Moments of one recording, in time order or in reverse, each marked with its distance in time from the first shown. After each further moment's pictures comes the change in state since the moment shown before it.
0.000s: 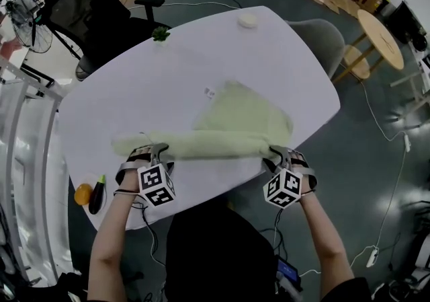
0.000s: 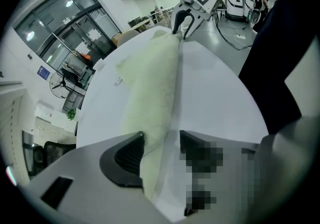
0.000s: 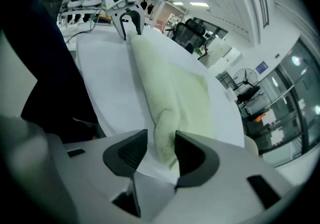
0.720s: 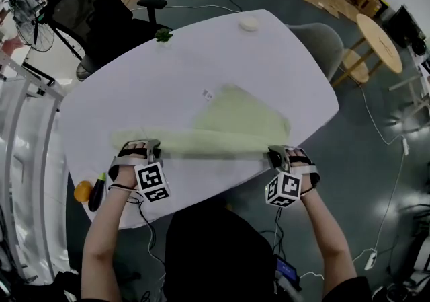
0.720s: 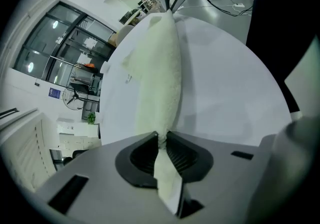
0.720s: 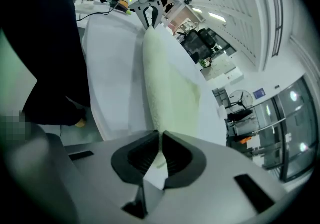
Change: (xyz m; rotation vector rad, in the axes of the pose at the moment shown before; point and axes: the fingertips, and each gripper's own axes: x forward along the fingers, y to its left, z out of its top) left arm -0.011 0.034 -0.026 0.186 0.129 0.194; right arm -0.012 -0.019 0.008 -0.231 0.003 -0.128
